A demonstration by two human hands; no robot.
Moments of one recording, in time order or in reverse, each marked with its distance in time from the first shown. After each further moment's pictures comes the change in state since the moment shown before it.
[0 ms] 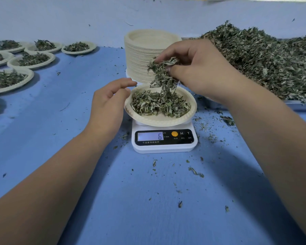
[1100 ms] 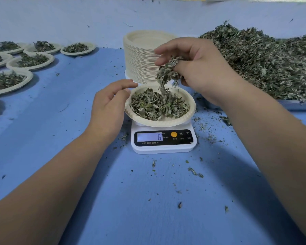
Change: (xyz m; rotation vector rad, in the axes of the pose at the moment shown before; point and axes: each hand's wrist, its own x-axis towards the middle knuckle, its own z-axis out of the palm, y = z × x) left_hand 0.000 -0.002 0.001 0.042 -0.025 0.025; right_hand -0.002 0.002 0.001 0.262 0.026 0.015
